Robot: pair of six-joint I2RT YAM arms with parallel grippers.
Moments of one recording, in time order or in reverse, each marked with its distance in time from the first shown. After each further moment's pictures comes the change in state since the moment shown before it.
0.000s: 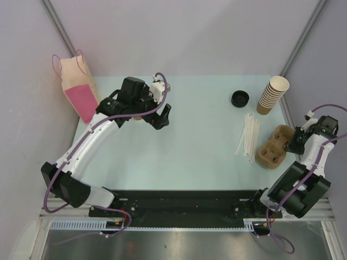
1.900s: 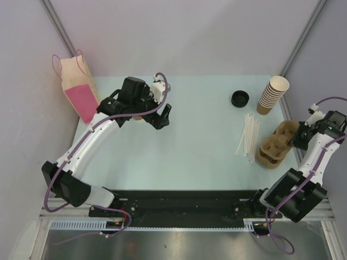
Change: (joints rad) left arm 0.000 0.010 0.001 0.000 0.000 -0.001; right arm -0.015 -0.050 0.114 -0.113 -0.060 -0.071
